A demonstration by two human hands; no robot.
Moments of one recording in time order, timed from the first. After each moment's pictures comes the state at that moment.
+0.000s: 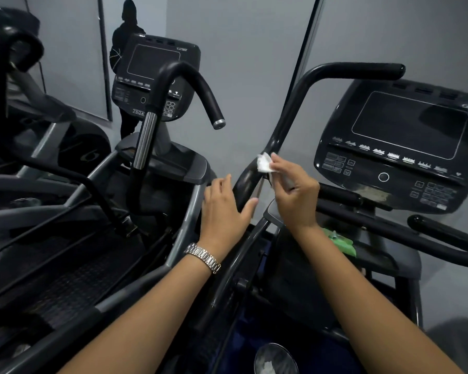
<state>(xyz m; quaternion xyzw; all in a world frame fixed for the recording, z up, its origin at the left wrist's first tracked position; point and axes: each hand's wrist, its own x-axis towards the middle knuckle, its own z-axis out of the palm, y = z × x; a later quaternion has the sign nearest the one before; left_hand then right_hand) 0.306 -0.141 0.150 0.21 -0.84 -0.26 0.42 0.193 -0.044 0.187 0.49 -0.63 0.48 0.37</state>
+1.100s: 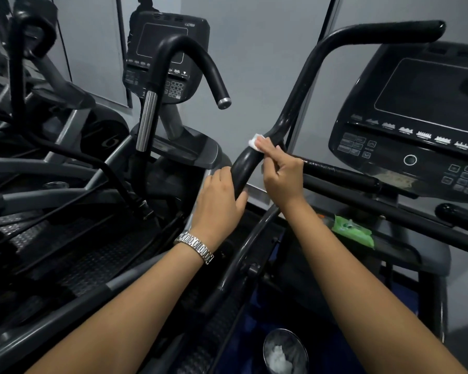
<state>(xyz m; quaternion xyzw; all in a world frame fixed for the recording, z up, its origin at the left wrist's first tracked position) 0.300 -0.138 0.141 0.23 -0.87 -0.19 0.39 0.167 -0.075 0.167 0.48 -0.66 0.54 0.19</state>
